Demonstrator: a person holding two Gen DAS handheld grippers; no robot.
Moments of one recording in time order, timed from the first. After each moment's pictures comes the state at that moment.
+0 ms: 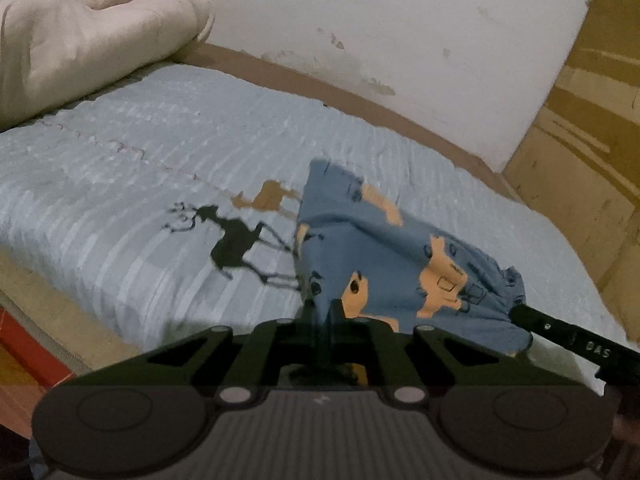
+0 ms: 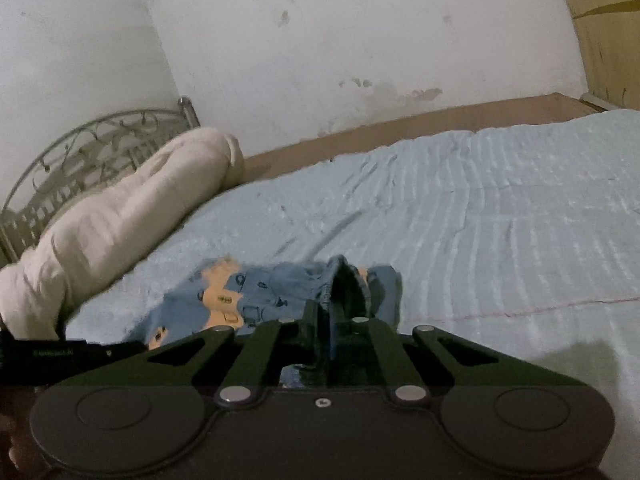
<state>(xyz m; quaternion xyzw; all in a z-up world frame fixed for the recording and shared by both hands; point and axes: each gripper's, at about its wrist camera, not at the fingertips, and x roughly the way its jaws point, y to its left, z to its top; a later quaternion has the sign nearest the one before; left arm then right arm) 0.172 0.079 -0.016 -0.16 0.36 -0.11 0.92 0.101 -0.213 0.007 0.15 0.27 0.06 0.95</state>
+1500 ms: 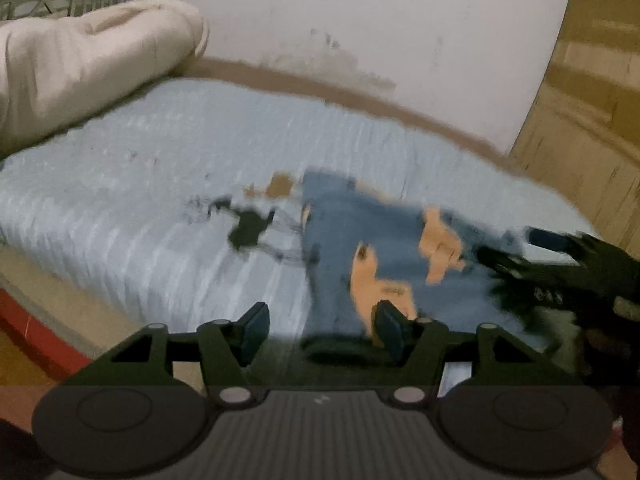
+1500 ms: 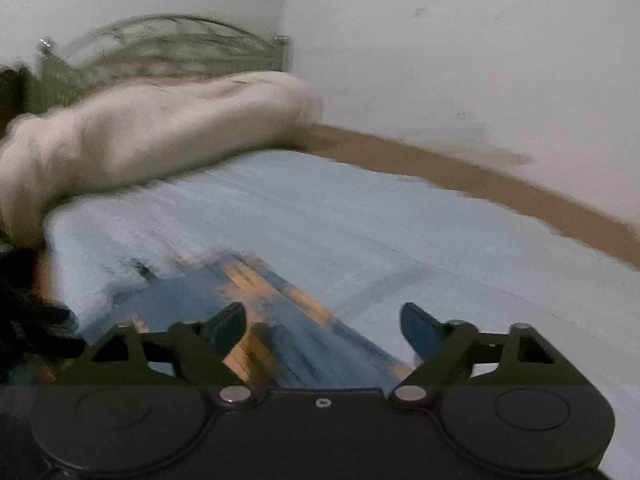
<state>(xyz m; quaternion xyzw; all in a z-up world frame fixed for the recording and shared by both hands) 0.142 0.073 -0.018 -0.10 0.35 -0.09 0.92 0.170 -0.158 0.013 -0.09 0.26 0.12 0.95</state>
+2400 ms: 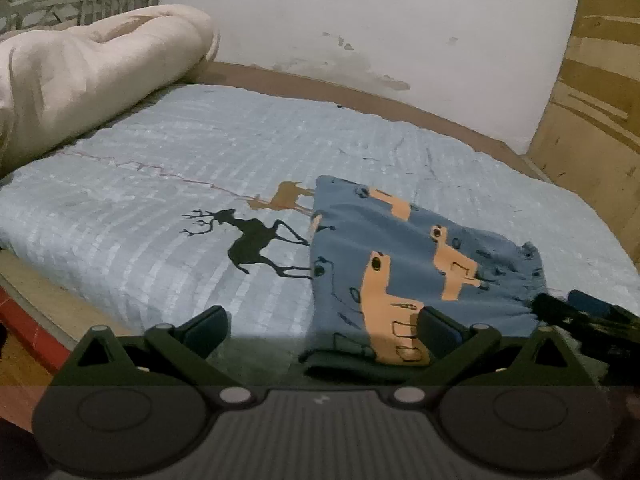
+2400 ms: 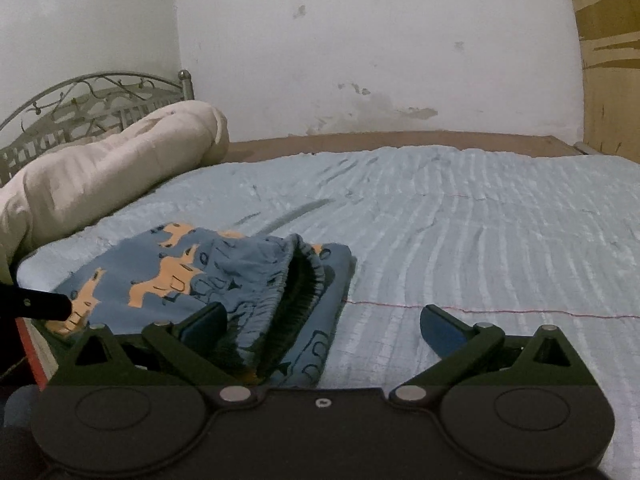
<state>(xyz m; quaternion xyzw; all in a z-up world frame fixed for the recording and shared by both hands) 0.154 0.061 -0.011 -0.09 0.35 -0.07 0.93 0.105 -0.218 -0.024 0.06 0.25 0.04 0.97</state>
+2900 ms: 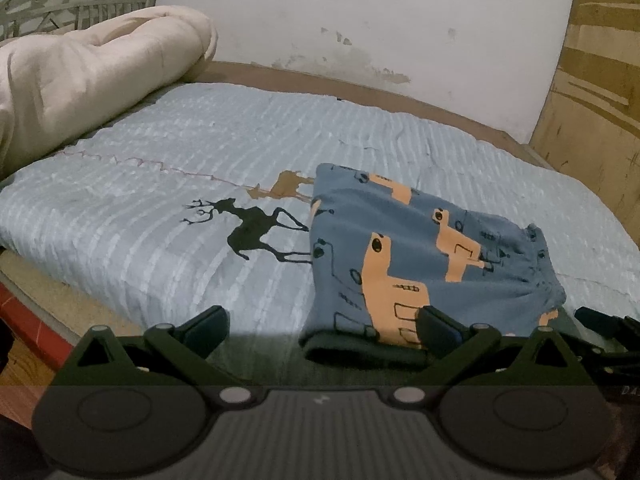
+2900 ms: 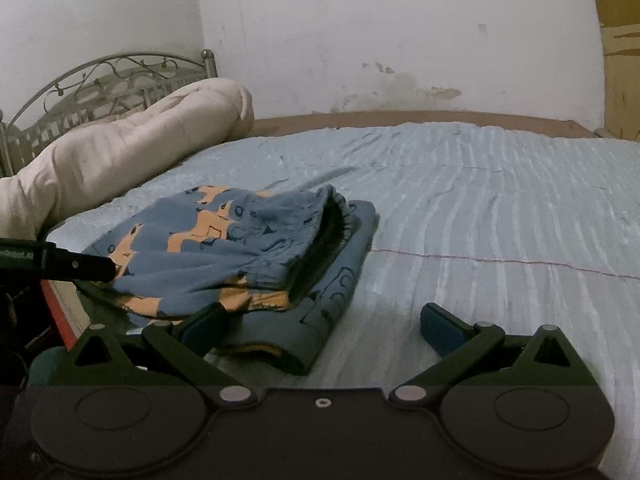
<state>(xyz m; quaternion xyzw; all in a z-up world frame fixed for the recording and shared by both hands) 0.148 0.057 -0.016 -0.07 0.36 -0.07 0.93 0.073 -0.210 -0.030 0.05 0.29 0.08 0.95</state>
